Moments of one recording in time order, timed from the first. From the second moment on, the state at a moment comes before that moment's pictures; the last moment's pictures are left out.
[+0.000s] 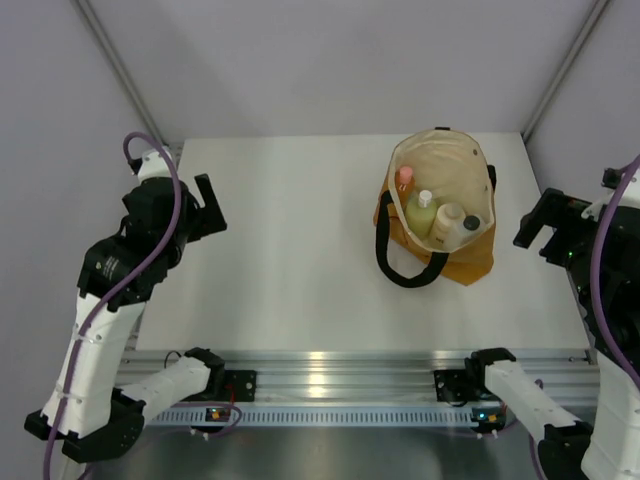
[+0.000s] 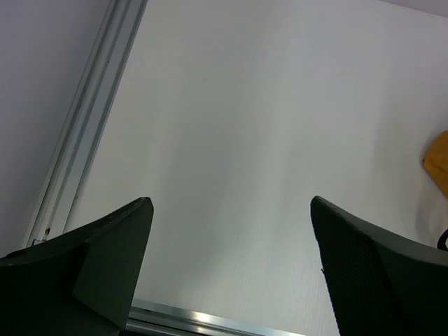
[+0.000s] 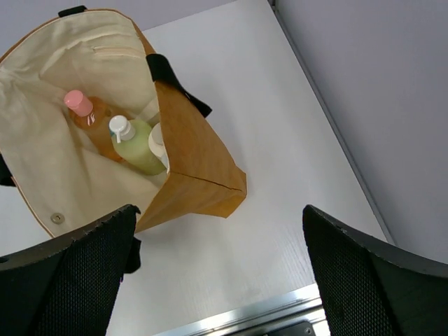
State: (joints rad) left arm -0.43 0.99 1.57 -1.12 -0.52 -0.43; right arm 0.14 0.83 1.68 -1.25 0.36 0.25
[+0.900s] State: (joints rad) left arm -0.67 1.47 1.73 -0.75 -0.08 -0.70; right arm 0.14 0.78 1.59 -1.24 0.22 0.31
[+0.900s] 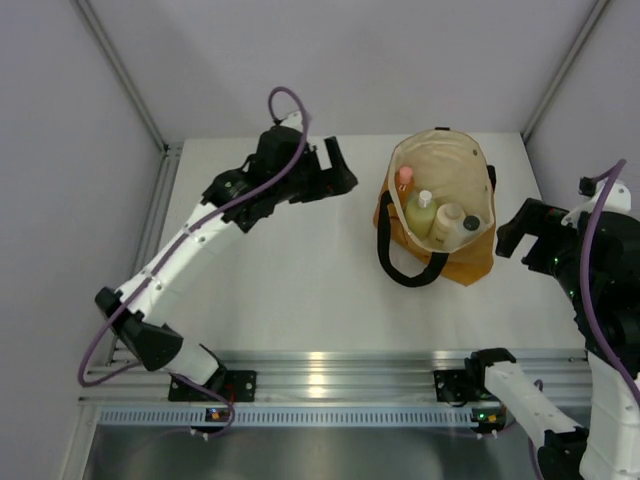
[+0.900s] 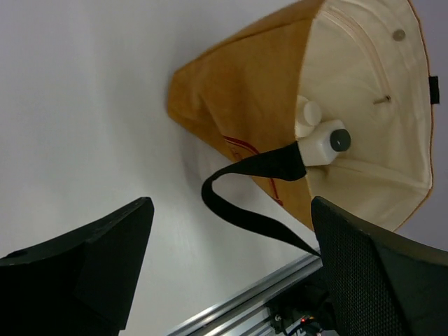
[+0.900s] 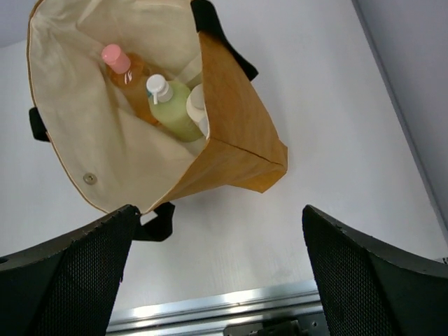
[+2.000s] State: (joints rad) left arm -0.87 1.85 1.80 -0.53 -0.15 -0.68; right arm 0.14 0.93 1.59 -1.09 -0.19 0.31
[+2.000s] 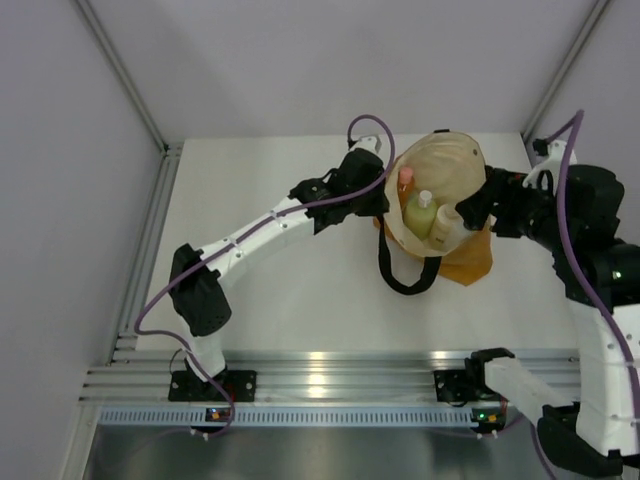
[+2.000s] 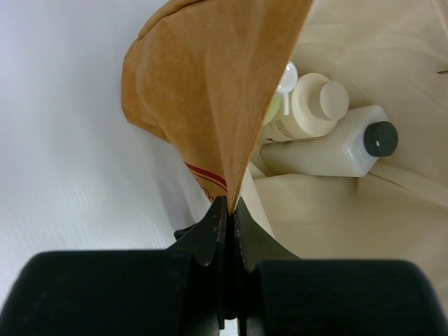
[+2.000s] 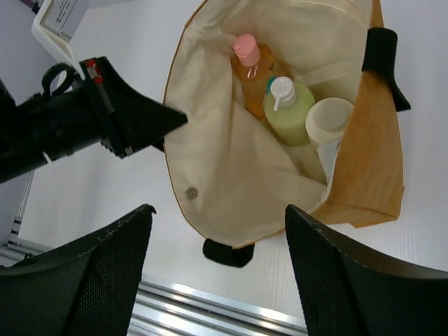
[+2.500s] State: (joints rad) left arm -0.87 1.81 1.74 -0.53 -0.24 -0.74; right arm 0.28 1.35 1.58 -0.75 -0.16 0.18
